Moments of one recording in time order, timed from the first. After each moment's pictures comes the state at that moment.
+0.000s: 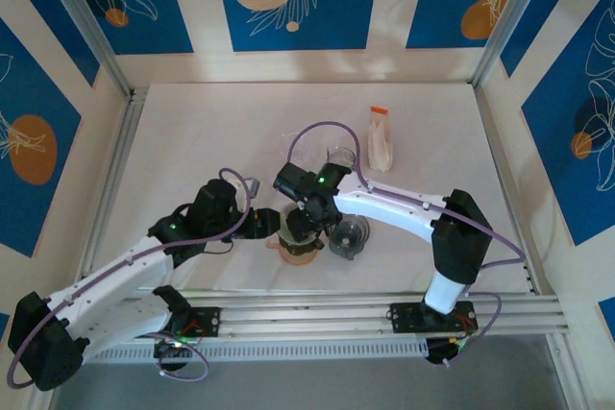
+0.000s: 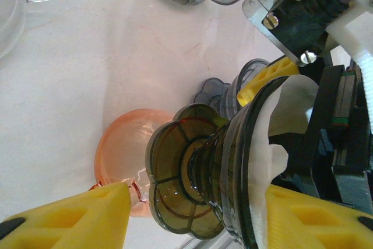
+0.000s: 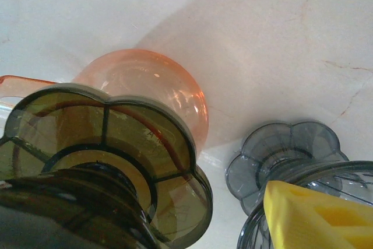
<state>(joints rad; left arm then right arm) -0.72 0.93 0.64 -0.38 0.28 -0.71 0.99 1.71 1.37 -1.07 0.07 0.48</state>
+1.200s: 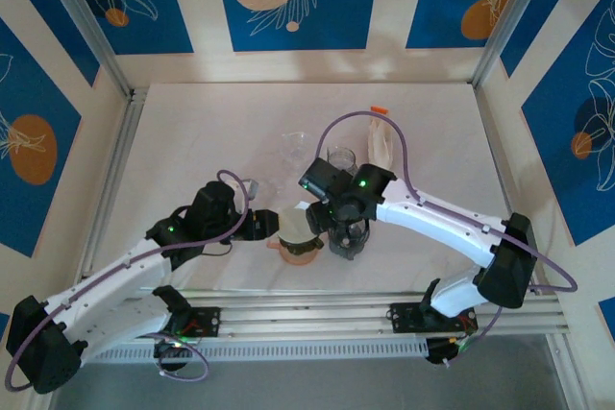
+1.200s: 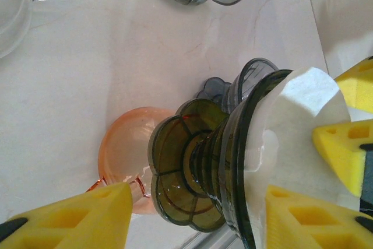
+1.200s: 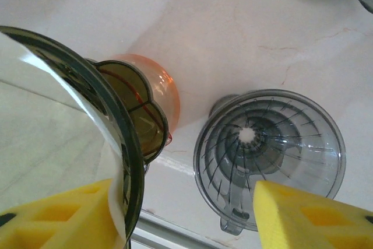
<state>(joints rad) -0.72 0.91 0.63 -0.39 0.27 -0.71 0.98 1.44 1.31 -1.12 0.14 0.60</state>
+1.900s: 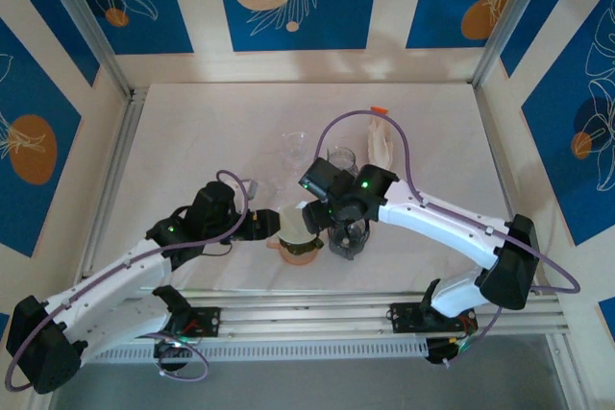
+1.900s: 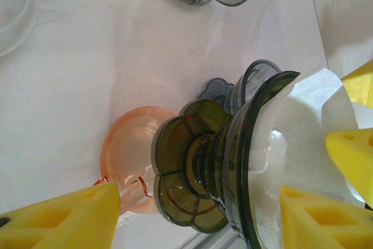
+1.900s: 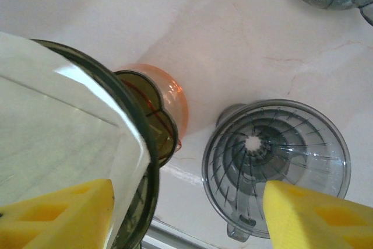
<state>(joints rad) -0.72 0.91 0.63 -0.39 0.27 -0.73 1.00 1.43 1.31 -1.09 0.15 0.60</state>
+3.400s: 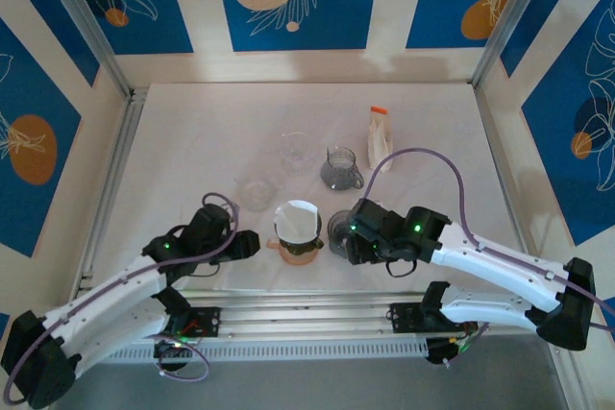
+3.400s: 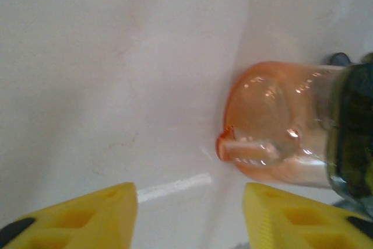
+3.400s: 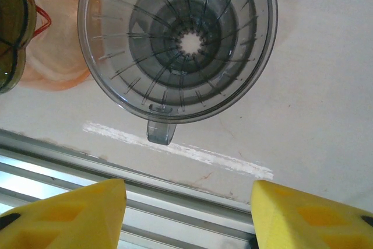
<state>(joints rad) -0.68 0.82 0.45 -0.51 0.11 -0.79 1.03 1.01 0.87 -1.11 0.14 0.82</state>
